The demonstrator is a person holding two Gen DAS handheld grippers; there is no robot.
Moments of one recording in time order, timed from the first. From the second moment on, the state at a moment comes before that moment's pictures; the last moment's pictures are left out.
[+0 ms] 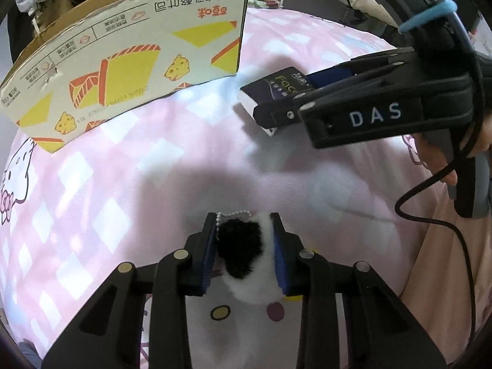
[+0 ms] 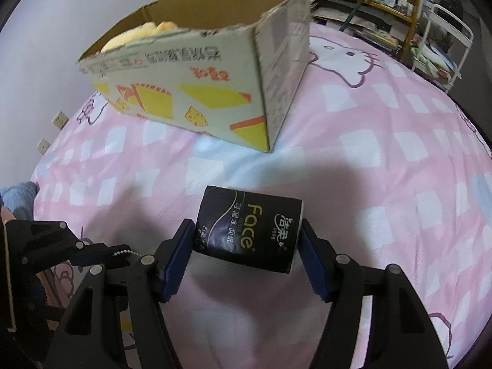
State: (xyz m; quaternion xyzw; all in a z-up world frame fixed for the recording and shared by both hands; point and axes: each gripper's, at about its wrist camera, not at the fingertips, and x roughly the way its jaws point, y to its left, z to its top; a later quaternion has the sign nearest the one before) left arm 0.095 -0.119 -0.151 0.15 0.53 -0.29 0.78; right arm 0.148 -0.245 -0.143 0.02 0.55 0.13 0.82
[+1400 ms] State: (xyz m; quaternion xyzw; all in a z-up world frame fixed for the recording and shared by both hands) left arm 0.110 -0.054 0.025 0.08 0.24 -0.18 0.95; right arm 0.114 -0.238 0.002 0.05 0.29 0.08 0.95
